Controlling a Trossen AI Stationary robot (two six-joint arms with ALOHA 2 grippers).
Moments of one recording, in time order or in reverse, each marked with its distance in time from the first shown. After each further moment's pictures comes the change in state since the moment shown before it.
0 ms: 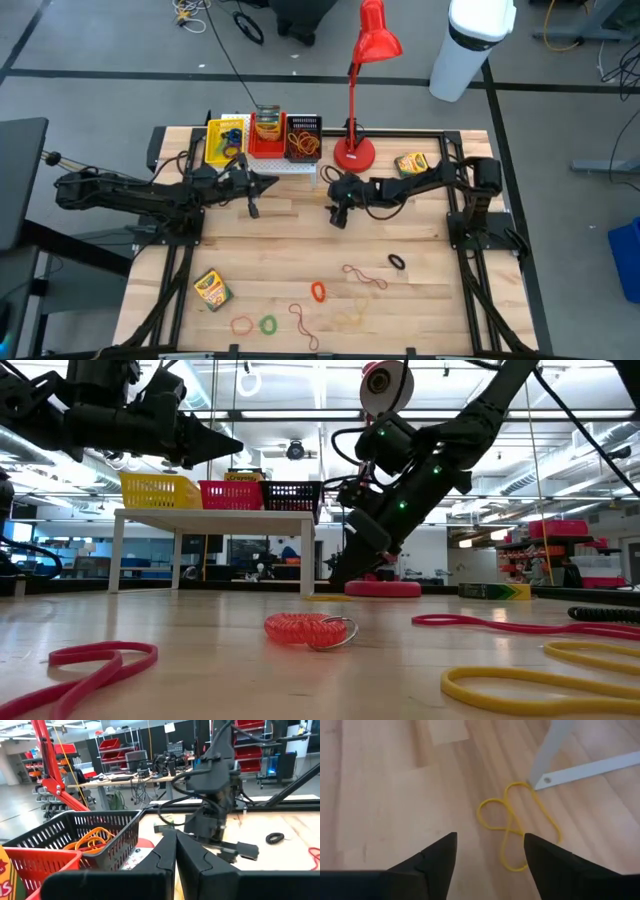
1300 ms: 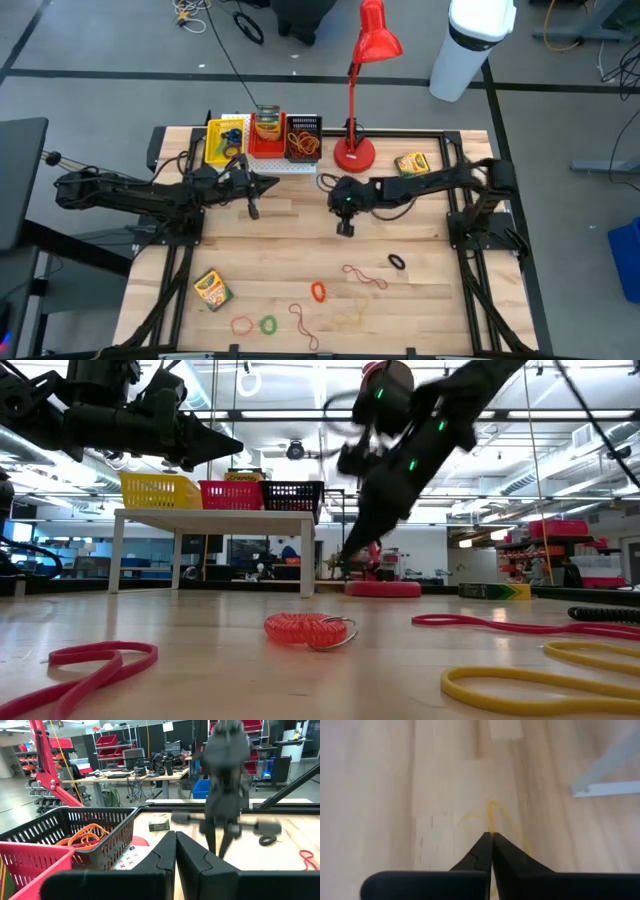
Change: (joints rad) left arm -0.007 0.000 0.001 -0.008 0.007 -0.041; right arm 0.064 -0.104 0.111 -0.317 -0.072 -0.104
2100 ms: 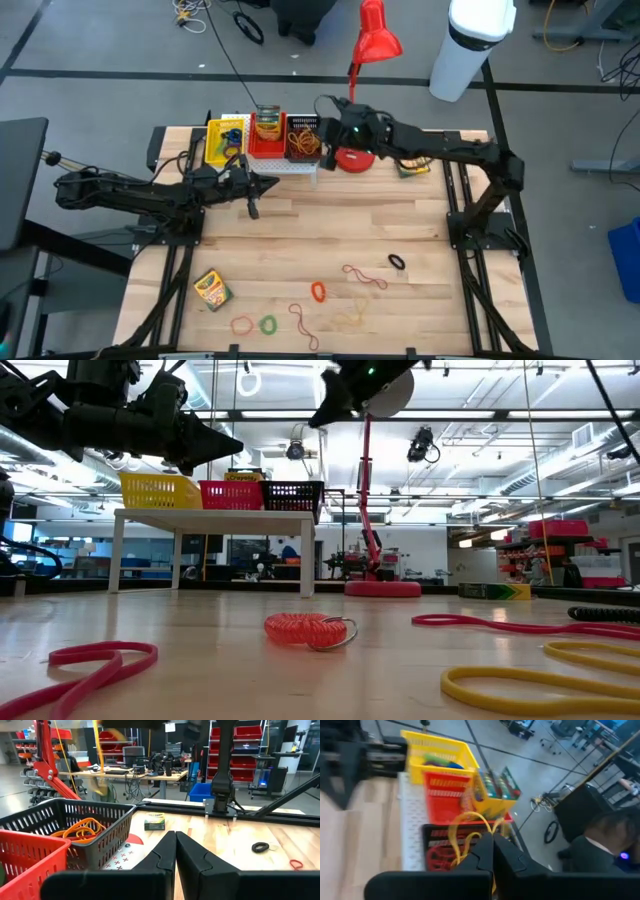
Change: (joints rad) left arm 0.000 0.000 0.000 0.000 0.001 -0.085; right arm -0.174 -0.064 0.539 -0.140 0.190 -0.325
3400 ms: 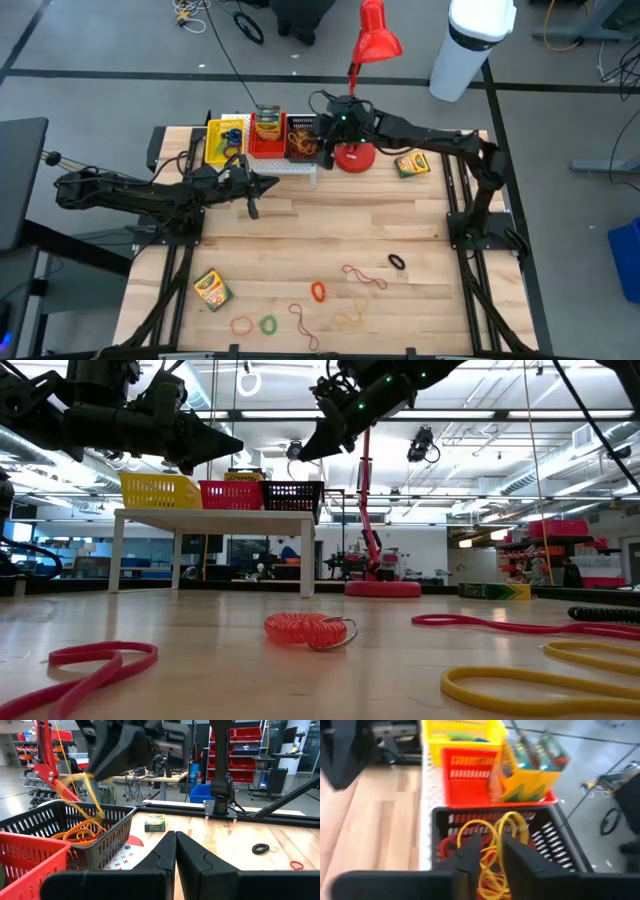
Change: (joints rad) left arm 0.000 0.001 0.000 0.009 0.000 0.003; right arm -0.123 0.123 0.042 -0.039 -0.313 0.071
